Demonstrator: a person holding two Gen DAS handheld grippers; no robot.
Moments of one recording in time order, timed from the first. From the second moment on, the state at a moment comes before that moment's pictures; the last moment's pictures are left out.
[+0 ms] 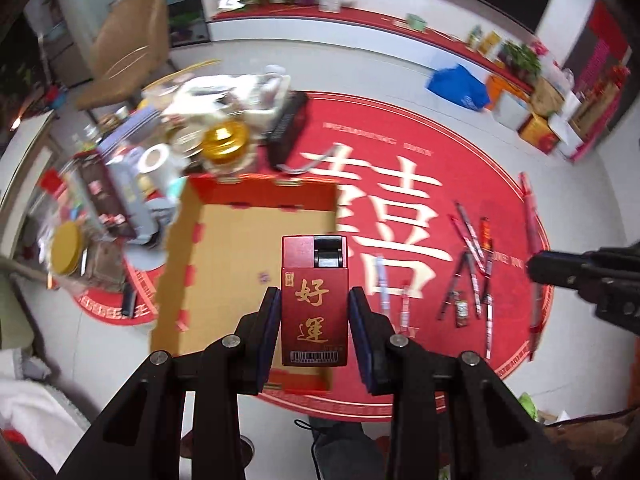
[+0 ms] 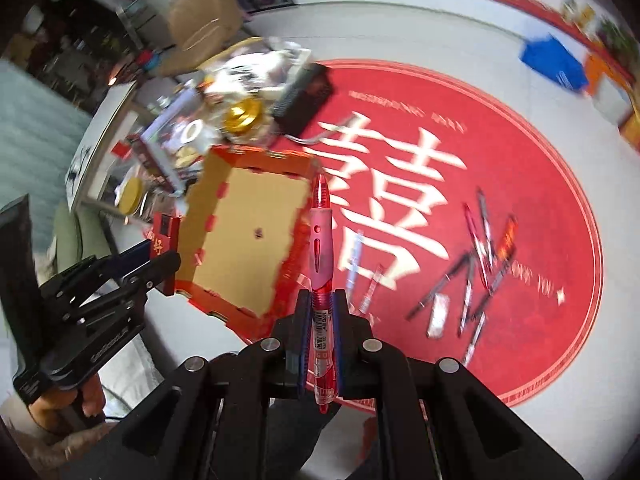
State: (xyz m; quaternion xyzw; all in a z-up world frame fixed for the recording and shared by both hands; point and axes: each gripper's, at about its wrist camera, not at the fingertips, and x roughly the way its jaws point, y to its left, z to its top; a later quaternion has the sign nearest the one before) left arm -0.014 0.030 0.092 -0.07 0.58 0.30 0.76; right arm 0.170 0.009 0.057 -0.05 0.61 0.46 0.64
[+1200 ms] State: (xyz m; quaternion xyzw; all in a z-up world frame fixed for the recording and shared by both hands) left arm -0.052 0.066 0.102 -0.12 0.54 0.34 0.76; right arm 0.156 0.061 0.090 -0.14 0.58 0.50 0.63
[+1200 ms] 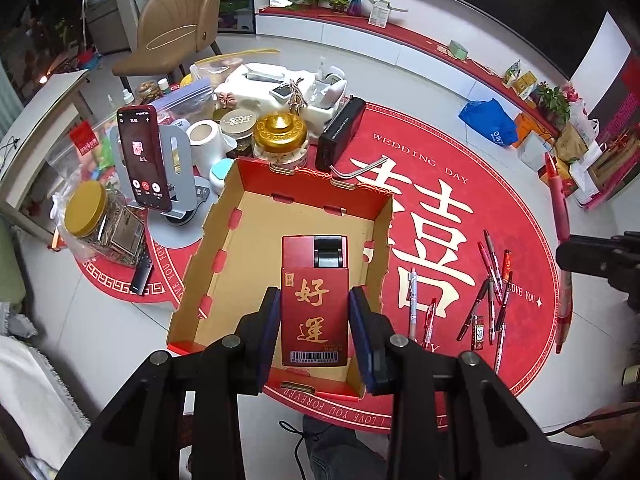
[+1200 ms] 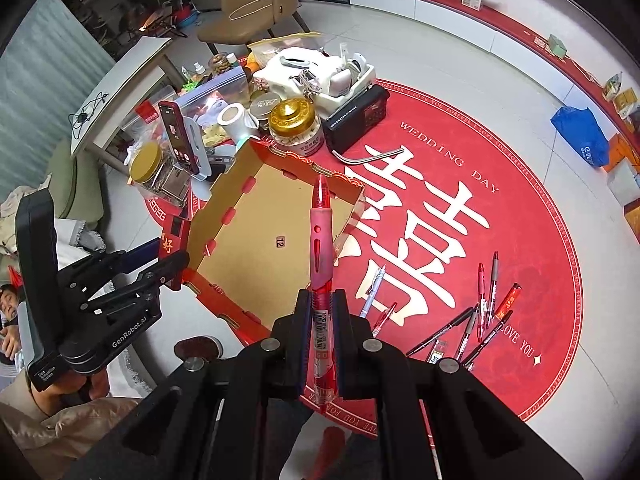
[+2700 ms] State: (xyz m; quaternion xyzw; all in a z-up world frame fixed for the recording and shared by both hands) left arm -0.058 0.149 0.042 -0.15 0.58 0.34 0.73; right arm 0.121 0.158 0.014 -0.14 0.63 0.52 0.56
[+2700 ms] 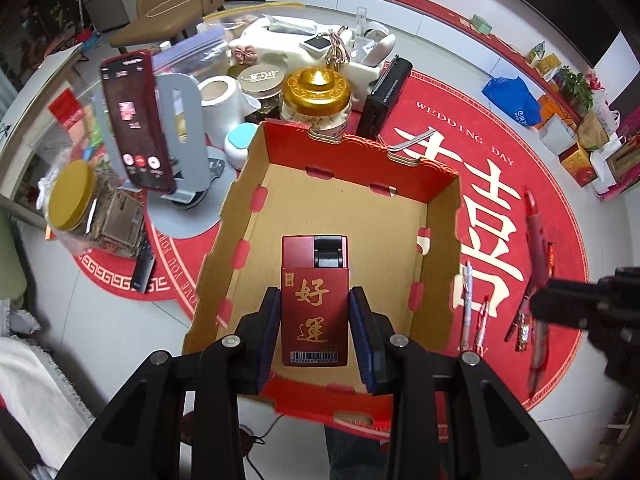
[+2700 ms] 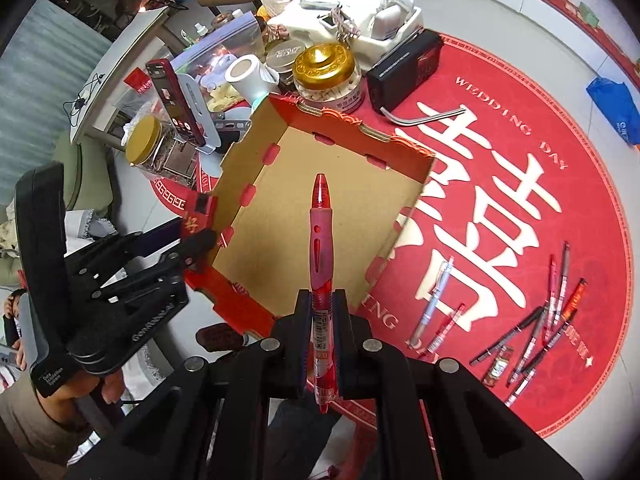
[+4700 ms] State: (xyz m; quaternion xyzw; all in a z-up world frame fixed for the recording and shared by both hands) left arm 0.051 0.067 -0.095 -0.10 0.63 0.15 0.76; right arm 0.192 -0.014 -0.141 0.03 0.73 0.23 0.65
